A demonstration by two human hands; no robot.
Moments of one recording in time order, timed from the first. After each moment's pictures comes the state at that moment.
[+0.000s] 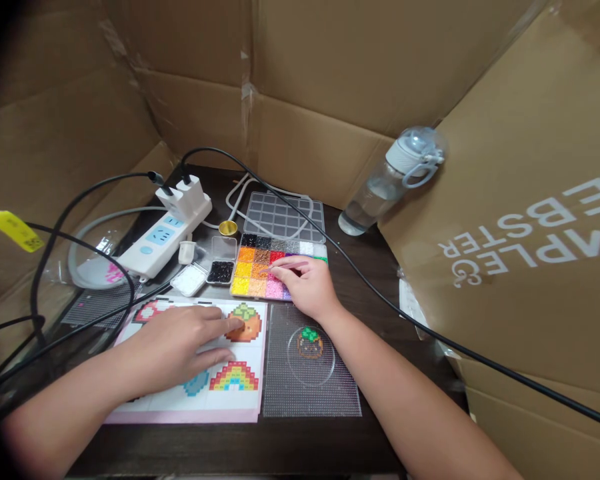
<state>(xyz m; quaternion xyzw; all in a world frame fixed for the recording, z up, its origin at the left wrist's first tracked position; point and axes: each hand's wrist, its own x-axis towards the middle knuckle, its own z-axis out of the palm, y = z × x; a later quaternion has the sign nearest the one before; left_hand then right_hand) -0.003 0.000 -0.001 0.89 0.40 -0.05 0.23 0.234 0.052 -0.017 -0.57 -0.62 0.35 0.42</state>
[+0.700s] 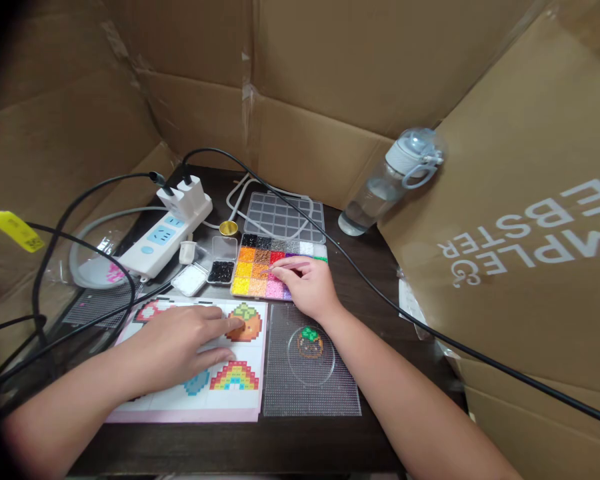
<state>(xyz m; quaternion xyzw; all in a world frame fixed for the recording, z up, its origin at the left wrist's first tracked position) -0.003 -0.001 0.001 0.88 0.40 -0.05 0.23 0.234 0.050 -0.015 -0.56 -0.62 0.34 0.42</state>
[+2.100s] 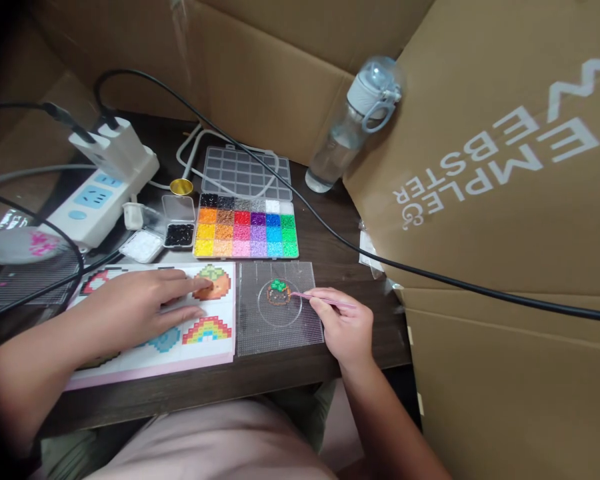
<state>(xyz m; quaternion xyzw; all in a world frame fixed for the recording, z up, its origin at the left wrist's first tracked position) -0.007 0.003 -0.015 0.90 0.39 -0.02 0.22 0.303 -0.098 -0.034 -0.67 -0.51 0.22 0.50</state>
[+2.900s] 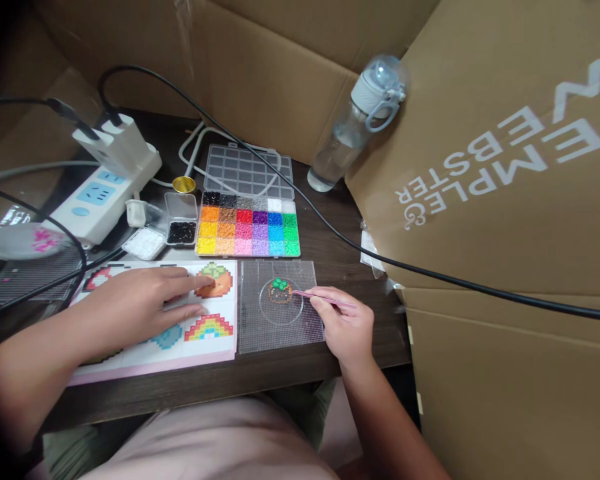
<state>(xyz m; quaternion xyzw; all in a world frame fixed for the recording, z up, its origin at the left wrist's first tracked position) -0.005 0.002 -0.013 0.89 0.41 -0.05 0.22 0.302 -0.100 -0.038 -0.66 -0.51 0.20 0.51</state>
